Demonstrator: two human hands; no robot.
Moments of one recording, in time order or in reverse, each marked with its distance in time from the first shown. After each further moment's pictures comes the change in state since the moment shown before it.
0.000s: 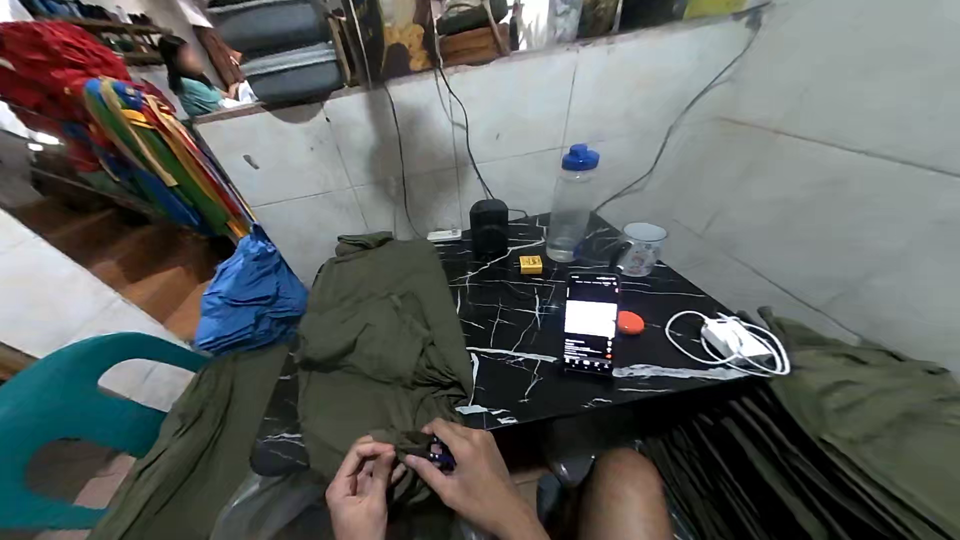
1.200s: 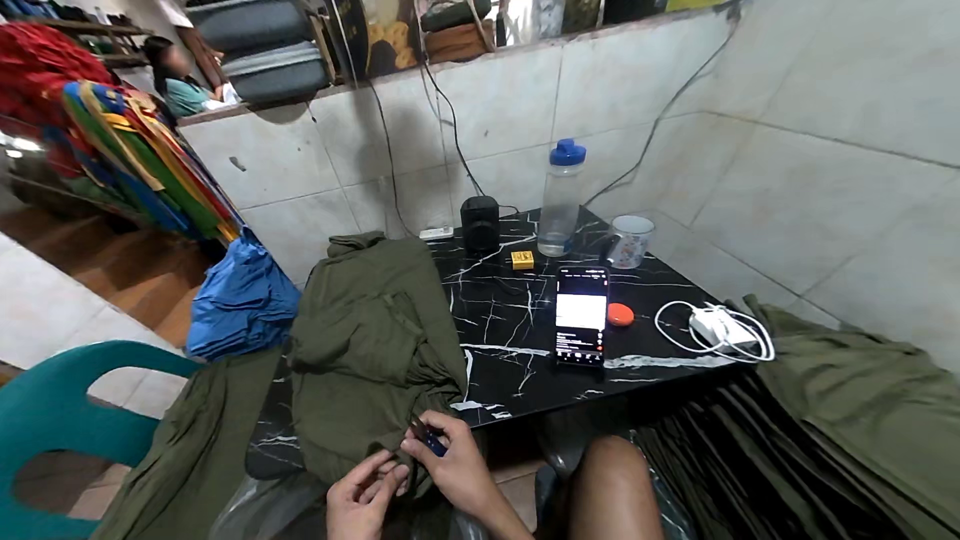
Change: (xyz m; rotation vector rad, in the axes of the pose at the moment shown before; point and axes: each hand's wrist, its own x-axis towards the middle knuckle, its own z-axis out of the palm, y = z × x) left_hand -0.008 0.011 -0.016 0.110 -0.167 -0.323; right_hand 0.008 0.000 0.021 0.681 -0.005 0.292
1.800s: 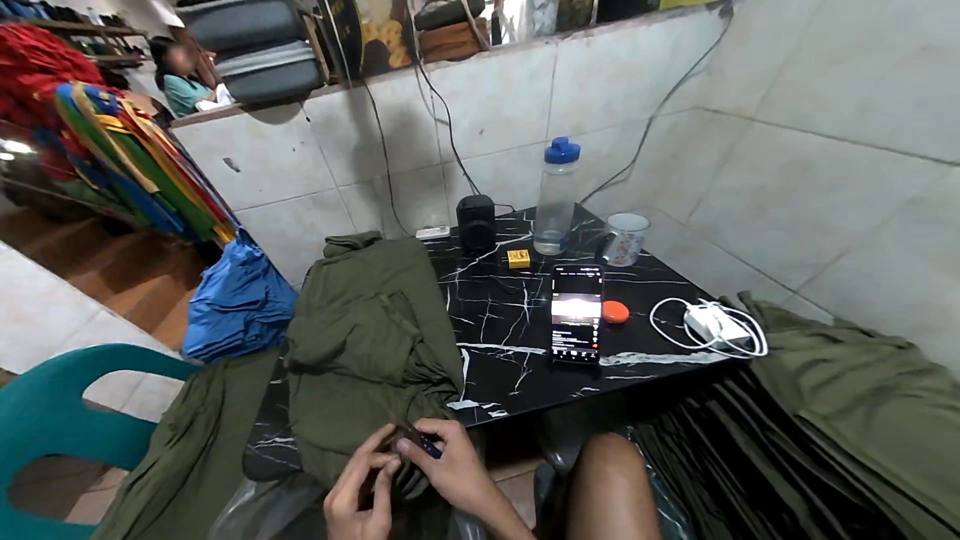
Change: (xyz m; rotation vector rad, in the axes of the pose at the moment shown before) left_hand 0.011 -0.014 -0.001 0.283 -0.048 0.526; right_hand 0.000 0.002 -0.003 -0.073 -0.072 -0.001
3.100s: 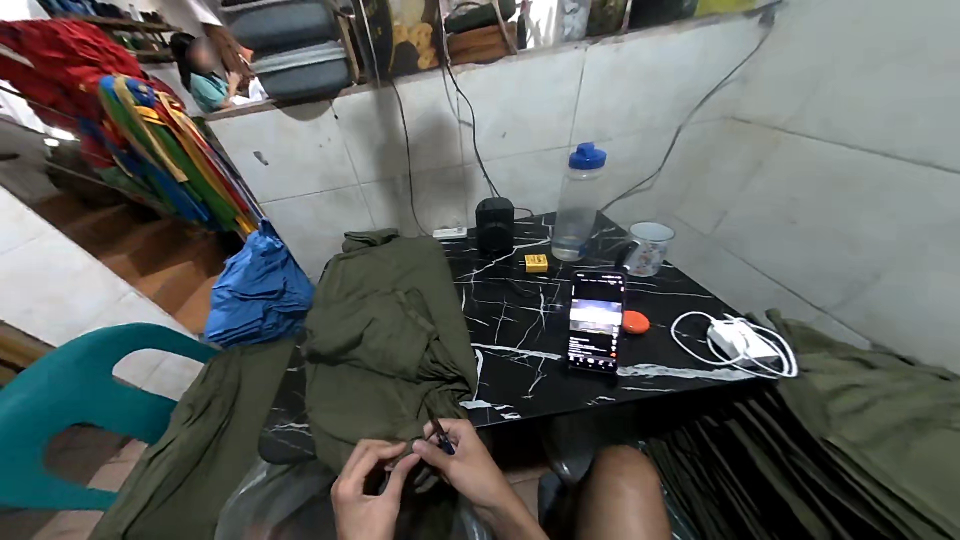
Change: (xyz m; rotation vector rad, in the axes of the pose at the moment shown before) left_hand -0.001 0.012 0.000 0.036 0.137 -0.198; right_hand -0.003 -0.007 -0.001 0.254 -0.069 0.180
